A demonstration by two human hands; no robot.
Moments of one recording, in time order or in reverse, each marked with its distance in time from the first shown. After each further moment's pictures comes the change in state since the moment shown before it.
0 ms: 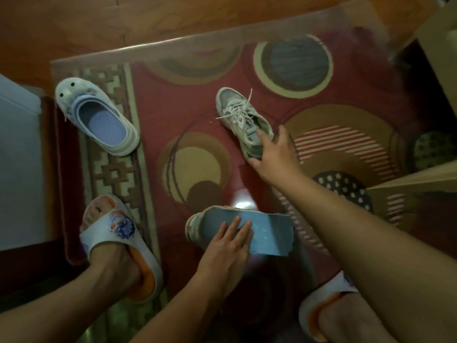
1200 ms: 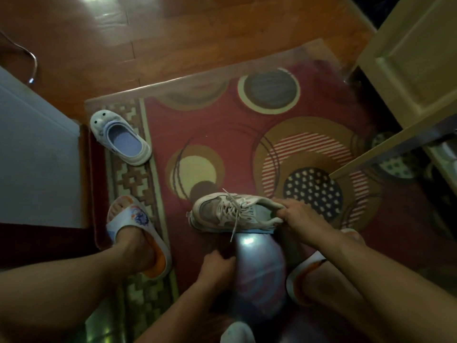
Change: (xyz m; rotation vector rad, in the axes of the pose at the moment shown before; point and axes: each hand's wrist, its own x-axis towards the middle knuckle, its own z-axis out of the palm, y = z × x) left_hand -0.085 0.060 -0.015 -1.182 -0.095 -0.777; right_hand -0.186 0.102 -0.029 -0.103 -0.184 -0.459
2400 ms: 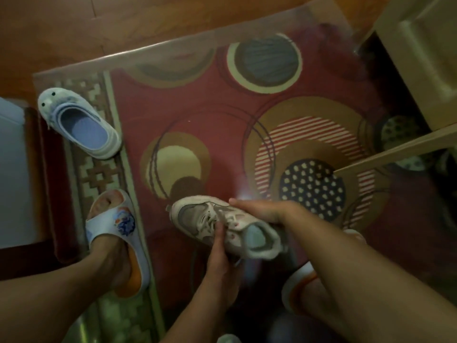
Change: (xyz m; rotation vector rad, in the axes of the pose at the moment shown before) left_hand 0.057 0.045 0.046 -1.303 -0.268 -0.141; right_hand 0.108 -0.010 0.029 1.130 -0.635 0.509
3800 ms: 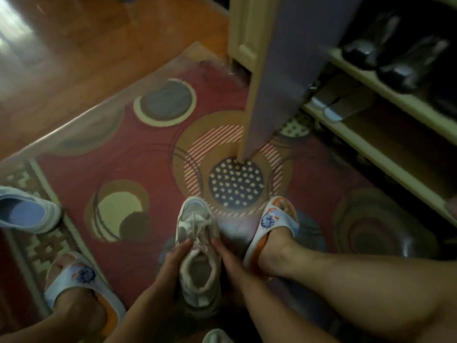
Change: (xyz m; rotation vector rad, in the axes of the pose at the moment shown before) left_hand -0.077 -0.011 0.026 0.872 0.054 0.134; right_hand -0.100 0.137 0.119 1.246 0.229 -0.277
